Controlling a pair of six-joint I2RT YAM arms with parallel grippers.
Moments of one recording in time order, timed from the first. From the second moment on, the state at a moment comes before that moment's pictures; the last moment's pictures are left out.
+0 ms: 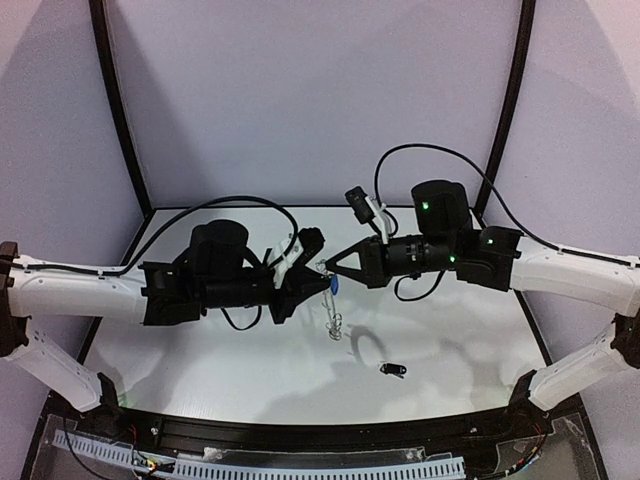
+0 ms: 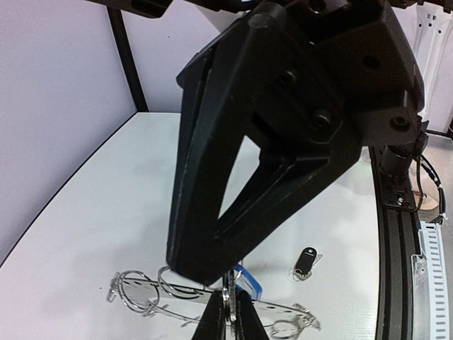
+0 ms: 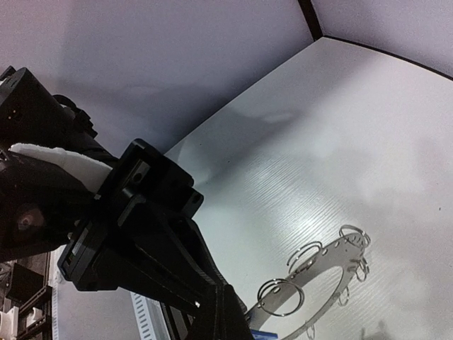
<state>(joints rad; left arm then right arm) -1.07 1.42 0.95 0.19 0.11 0.17 0.91 1.32 1.05 -0.09 -0.41 0.36</state>
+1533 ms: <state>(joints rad) -0.81 0.73 0.39 -0.02 -0.42 -0.56 0.88 1.60 0.92 0.02 -0.49 0.11</state>
